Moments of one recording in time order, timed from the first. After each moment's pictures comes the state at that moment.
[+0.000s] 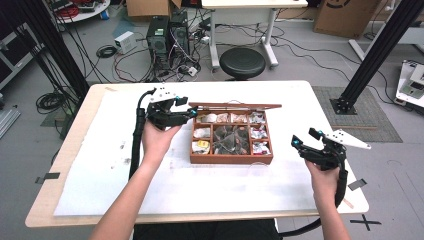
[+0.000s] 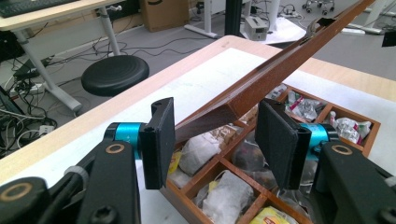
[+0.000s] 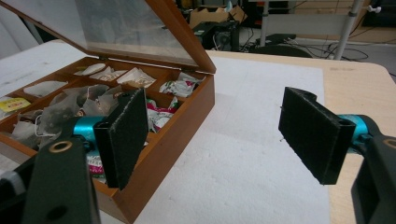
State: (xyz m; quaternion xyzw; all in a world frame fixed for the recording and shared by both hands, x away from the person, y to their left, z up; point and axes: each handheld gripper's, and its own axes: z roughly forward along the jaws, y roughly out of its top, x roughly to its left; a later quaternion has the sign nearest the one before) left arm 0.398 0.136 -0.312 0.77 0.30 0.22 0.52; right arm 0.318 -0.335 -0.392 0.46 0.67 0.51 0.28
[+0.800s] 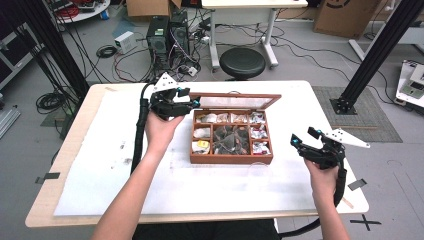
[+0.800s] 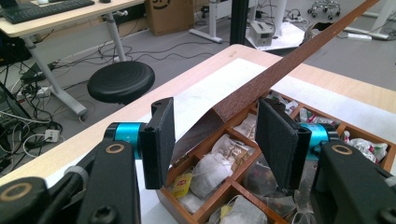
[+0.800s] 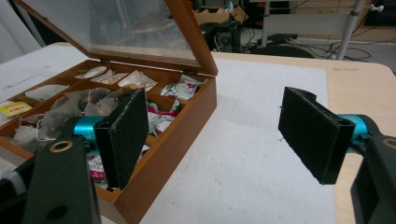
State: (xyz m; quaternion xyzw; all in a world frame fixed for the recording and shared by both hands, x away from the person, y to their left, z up) left arm 0.417 0.130 -0.300 0.76 0.30 0.23 0.52; right arm 0.322 -0.333 -0.391 0.46 0.67 0.51 0.27
